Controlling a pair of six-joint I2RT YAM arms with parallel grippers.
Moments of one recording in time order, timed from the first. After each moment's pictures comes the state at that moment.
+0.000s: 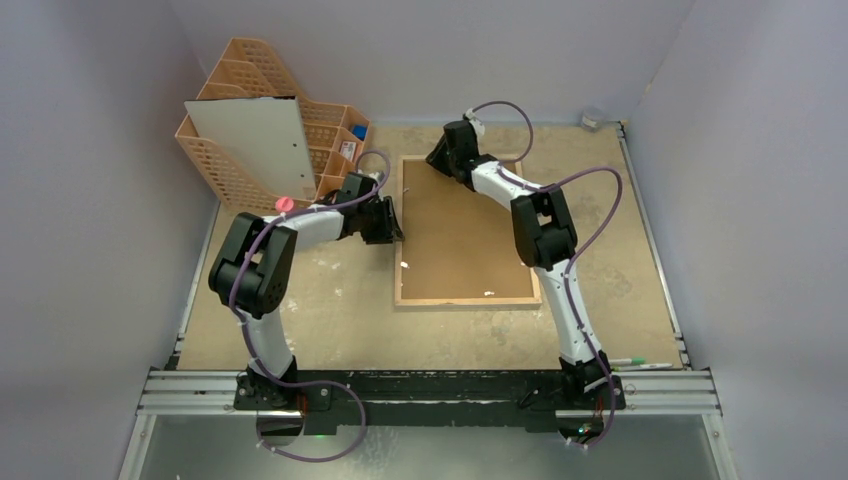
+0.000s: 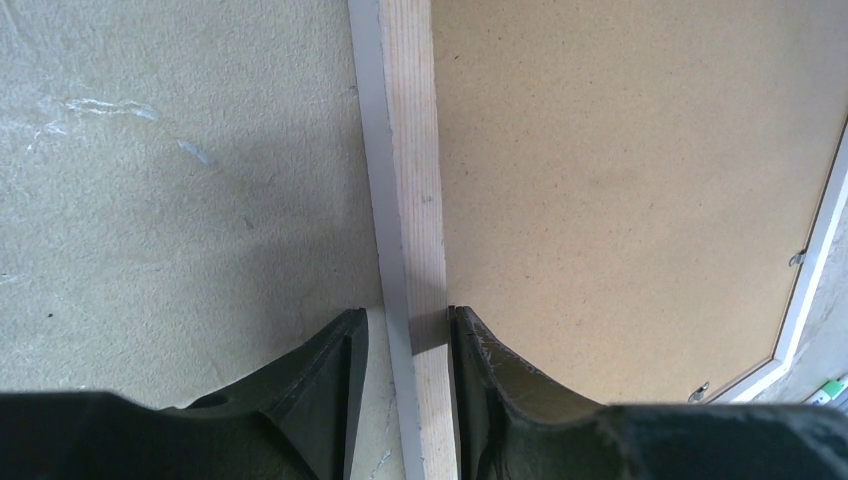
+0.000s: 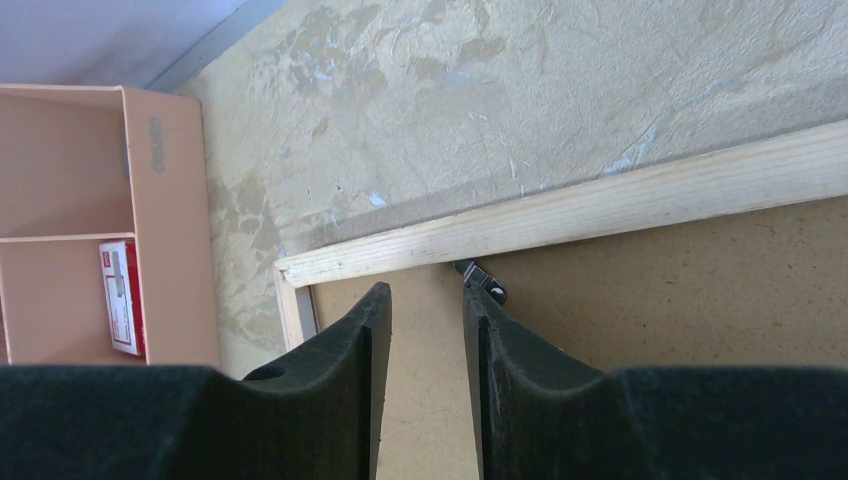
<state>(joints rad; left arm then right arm) -0.38 1.86 1.08 -0.14 0.26 -0.53 0.43 2.50 2.00 -0.09 0.10 0.85</state>
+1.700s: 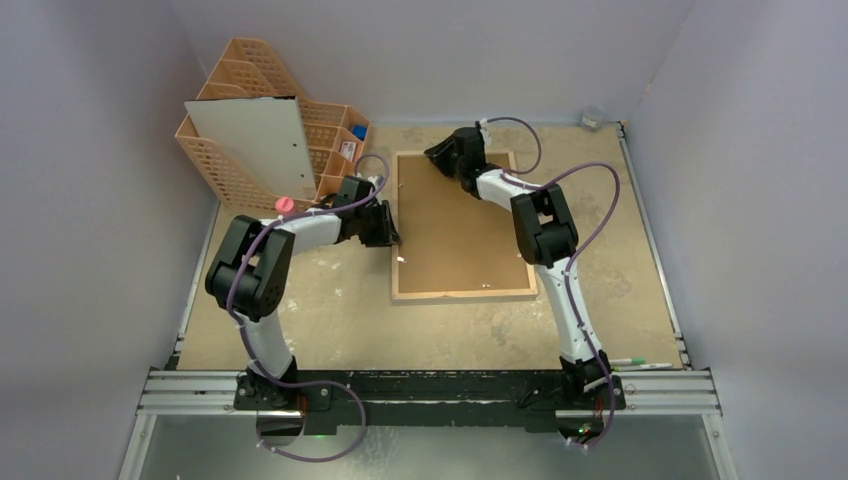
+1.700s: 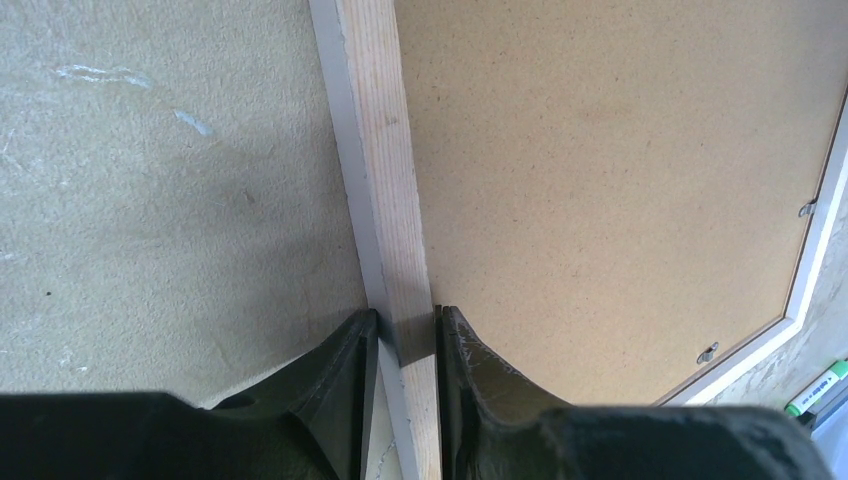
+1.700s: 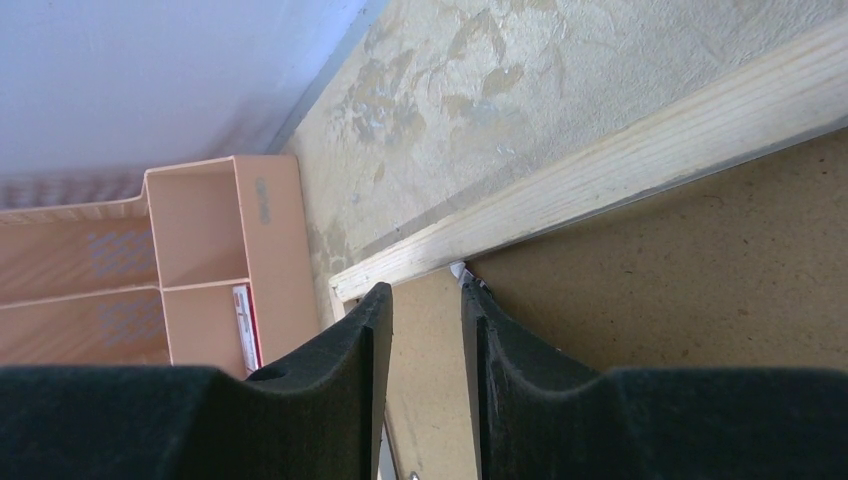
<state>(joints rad) -0.38 1.83 1.03 -0.11 0.29 -0.51 0.40 2.53 1.92 0.16 -0.01 1.12</state>
